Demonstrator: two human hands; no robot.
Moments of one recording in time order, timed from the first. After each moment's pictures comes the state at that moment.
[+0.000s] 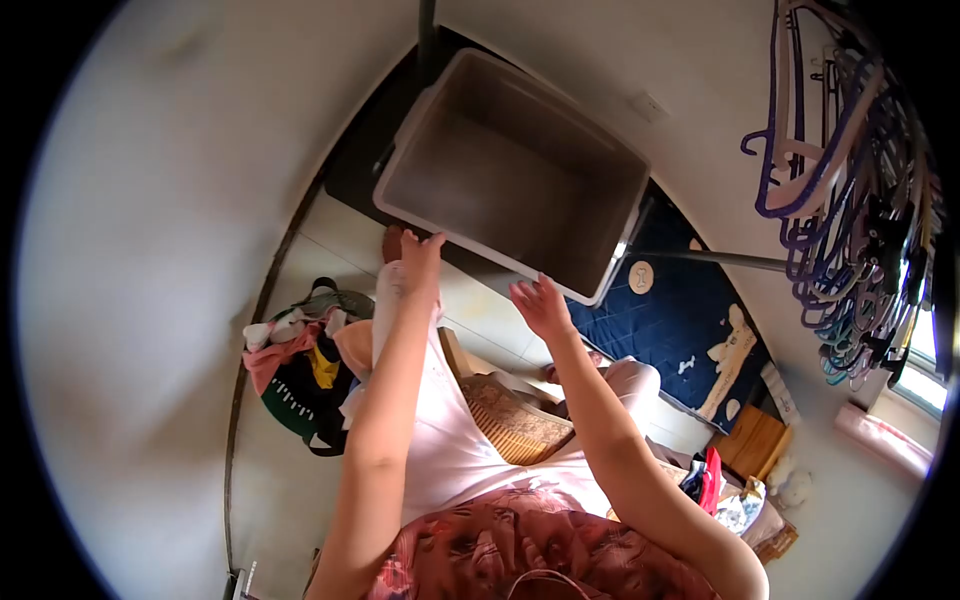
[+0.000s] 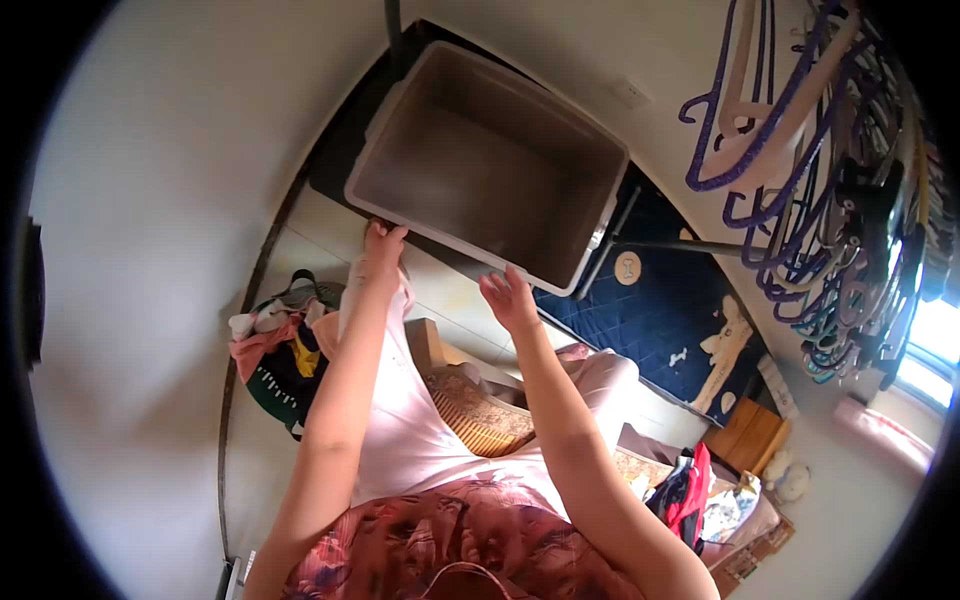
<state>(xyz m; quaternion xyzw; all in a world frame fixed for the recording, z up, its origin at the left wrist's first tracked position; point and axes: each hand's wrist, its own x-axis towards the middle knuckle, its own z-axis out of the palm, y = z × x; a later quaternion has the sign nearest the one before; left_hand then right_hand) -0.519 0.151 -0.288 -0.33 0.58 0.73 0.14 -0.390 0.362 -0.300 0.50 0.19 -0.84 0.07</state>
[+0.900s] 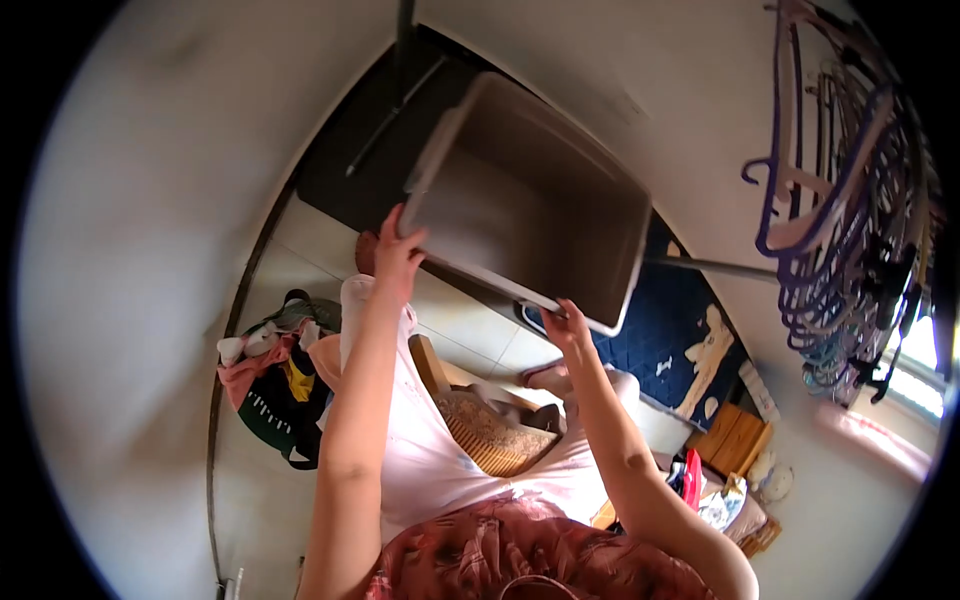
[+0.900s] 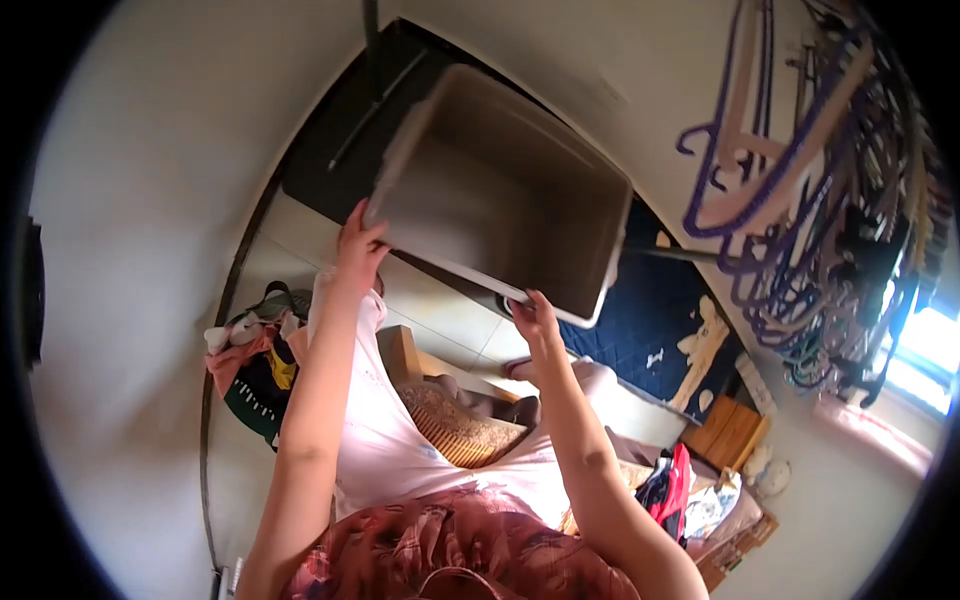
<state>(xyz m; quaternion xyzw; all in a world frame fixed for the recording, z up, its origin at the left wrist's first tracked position) -0.543 0.147 -0.253 -0.29 0.43 0.81 0.25 -0.373 0.447 -0.307 0.63 0.10 -0.77 -0.05</state>
